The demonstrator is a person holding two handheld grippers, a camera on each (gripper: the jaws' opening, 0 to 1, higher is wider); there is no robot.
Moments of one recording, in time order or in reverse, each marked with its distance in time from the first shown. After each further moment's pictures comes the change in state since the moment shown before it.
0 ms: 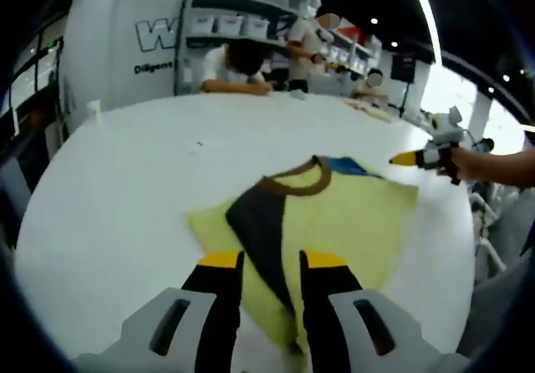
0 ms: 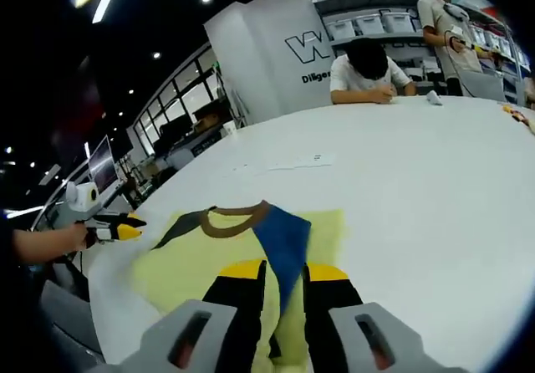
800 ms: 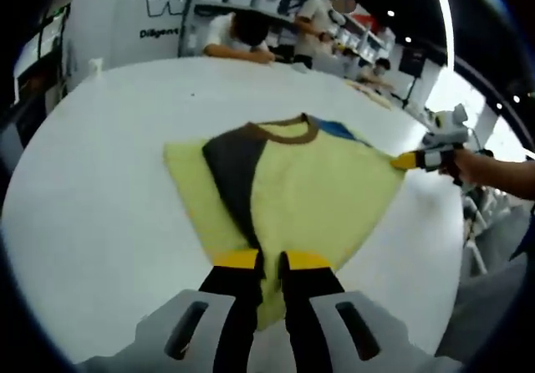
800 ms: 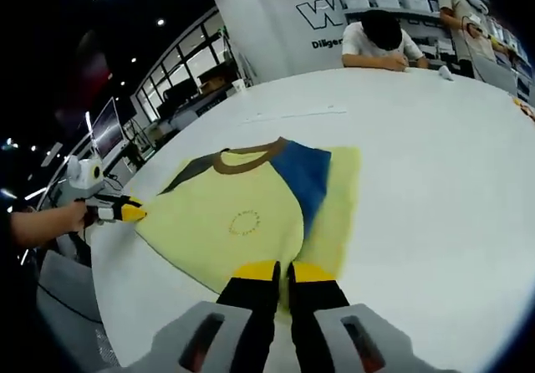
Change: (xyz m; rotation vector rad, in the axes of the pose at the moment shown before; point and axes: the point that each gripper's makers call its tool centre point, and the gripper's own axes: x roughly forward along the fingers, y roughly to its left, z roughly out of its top) left arm -0.033 -0.078 -0.070 -0.183 0.114 -0.103; right arm -0.046 0.041 -0.090 0.000 0.196 0.088
